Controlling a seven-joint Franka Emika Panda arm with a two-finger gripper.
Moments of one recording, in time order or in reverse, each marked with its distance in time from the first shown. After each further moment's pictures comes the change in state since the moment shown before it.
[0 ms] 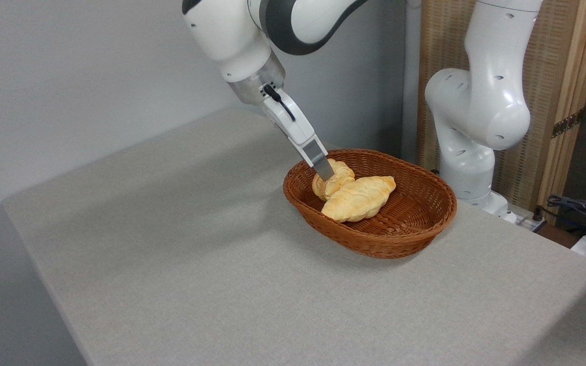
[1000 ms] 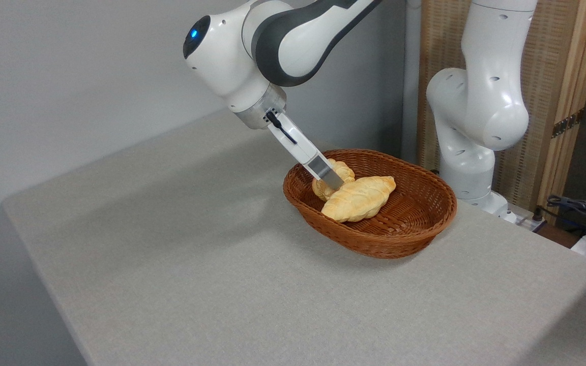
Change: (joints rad) arm -0.044 0.059 0.000 -0.054 0.000 -0.002 0.002
